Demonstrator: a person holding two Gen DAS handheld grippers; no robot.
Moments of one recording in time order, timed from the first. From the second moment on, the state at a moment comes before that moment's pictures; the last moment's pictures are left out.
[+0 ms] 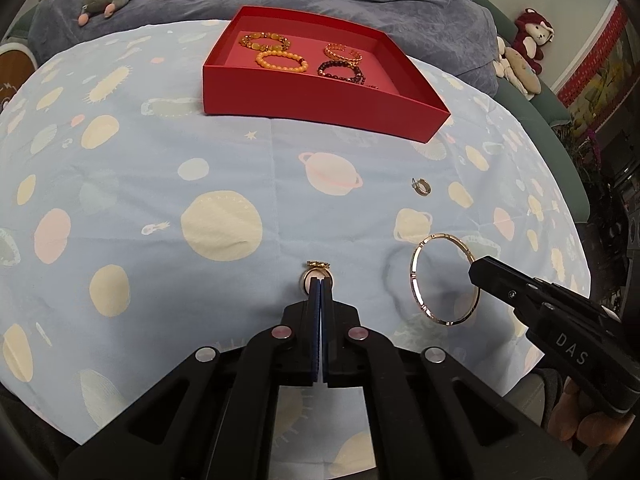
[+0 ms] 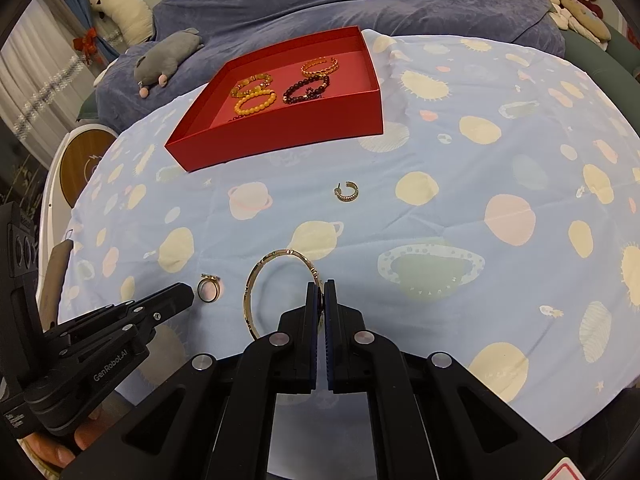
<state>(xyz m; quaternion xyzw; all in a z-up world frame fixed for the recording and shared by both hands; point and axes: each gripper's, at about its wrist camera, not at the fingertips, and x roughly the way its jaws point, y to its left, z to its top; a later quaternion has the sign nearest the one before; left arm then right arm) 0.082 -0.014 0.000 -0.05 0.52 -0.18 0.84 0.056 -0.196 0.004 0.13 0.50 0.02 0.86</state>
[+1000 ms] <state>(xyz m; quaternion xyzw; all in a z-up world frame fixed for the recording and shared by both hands) 0.093 -0.038 -0.012 -0.02 0.52 -0.19 0.83 0.059 -0.196 0.001 0.13 0.50 0.02 0.86</state>
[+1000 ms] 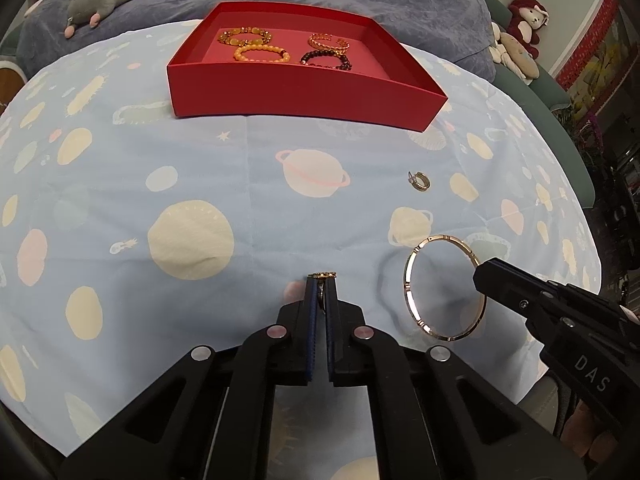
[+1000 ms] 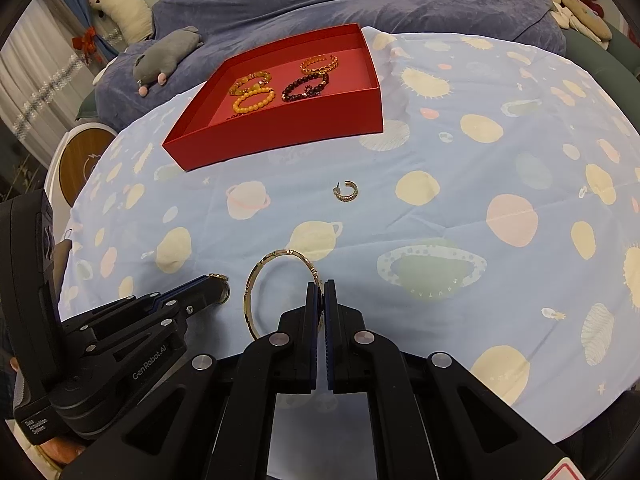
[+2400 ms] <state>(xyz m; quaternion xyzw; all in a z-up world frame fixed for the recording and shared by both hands) 0.317 -0.061 0.038 0.02 0.48 -0.15 0.86 0.299 -0.219 0.024 0.13 0.46 0.04 0.88</state>
